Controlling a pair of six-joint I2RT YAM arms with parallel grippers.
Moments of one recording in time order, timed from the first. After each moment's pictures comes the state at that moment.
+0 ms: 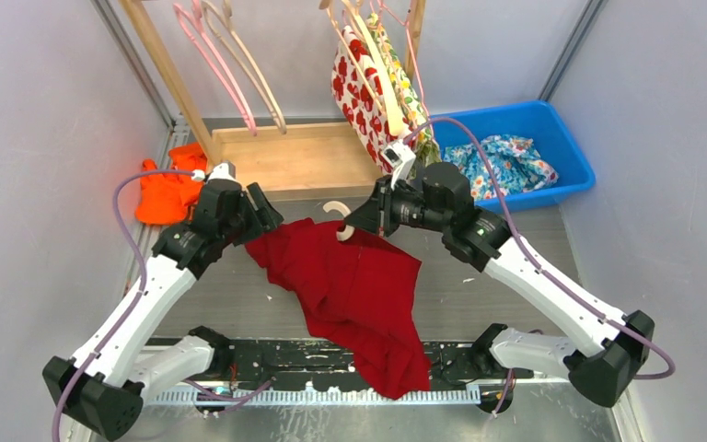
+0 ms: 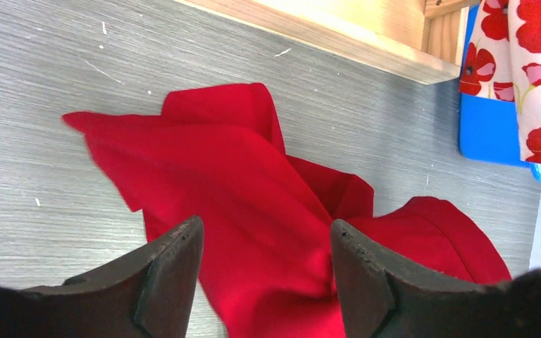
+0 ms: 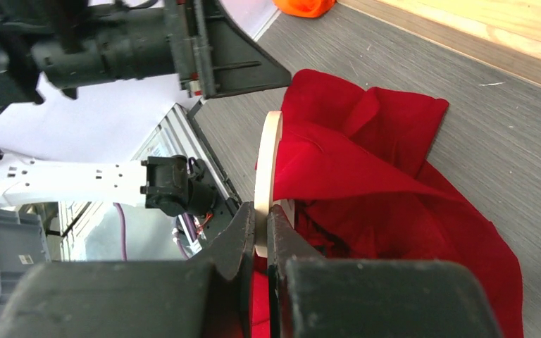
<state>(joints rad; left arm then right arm) -0.42 0.99 0.97 -0.68 -0.13 -0.75 0.72 1.10 1.08 -0.24 -0.41 0.52</state>
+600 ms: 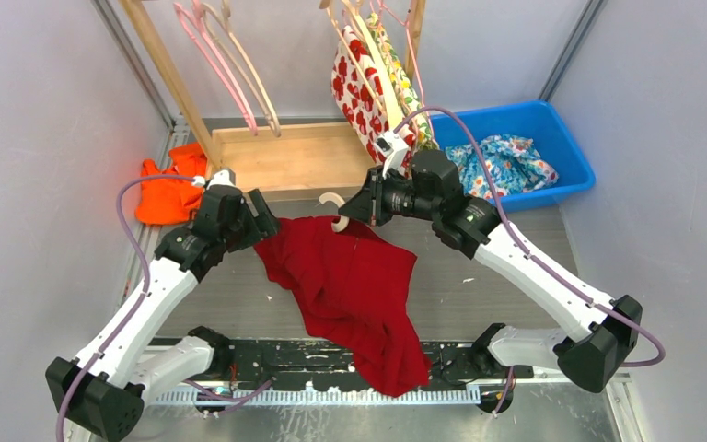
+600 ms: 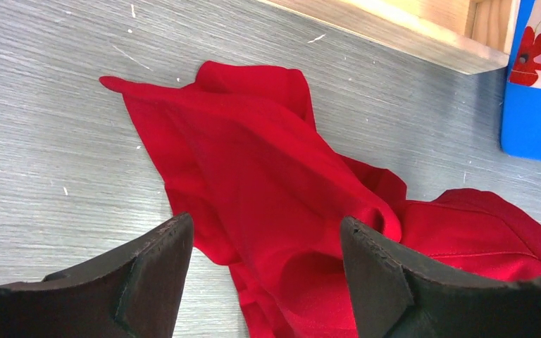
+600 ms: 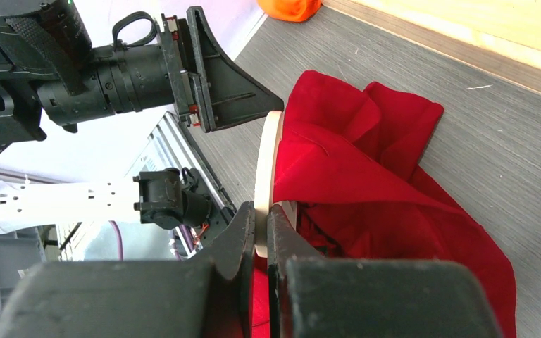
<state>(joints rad) -0.40 0.96 0.91 -0.67 -0.15 -0.71 0.72 1.21 1.19 -0.28 -0.38 0.52</state>
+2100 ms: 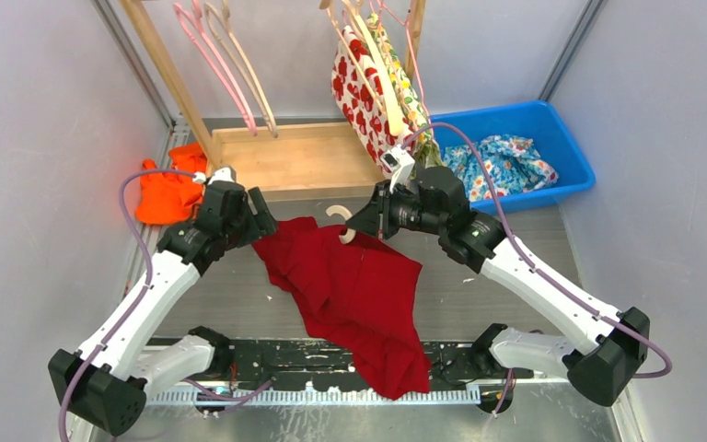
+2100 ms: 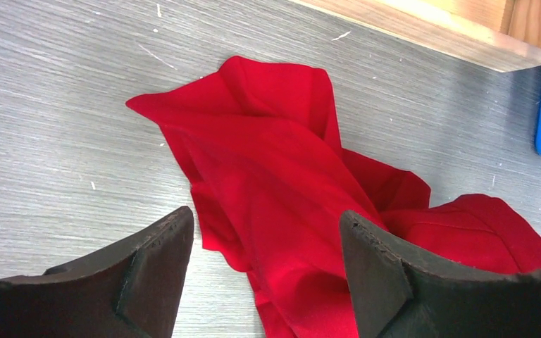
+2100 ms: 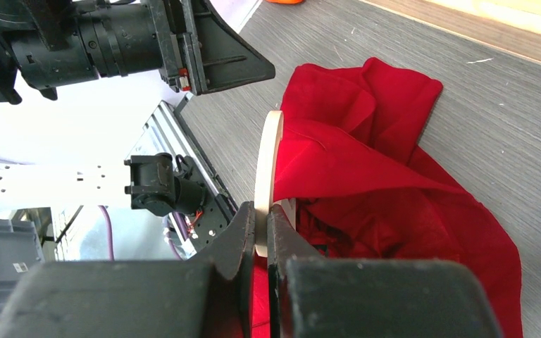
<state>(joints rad) -0.40 1.01 0.95 -0.71 -0.19 -0.68 0.72 1.12 1.04 -0.22 -0.39 0.53</state>
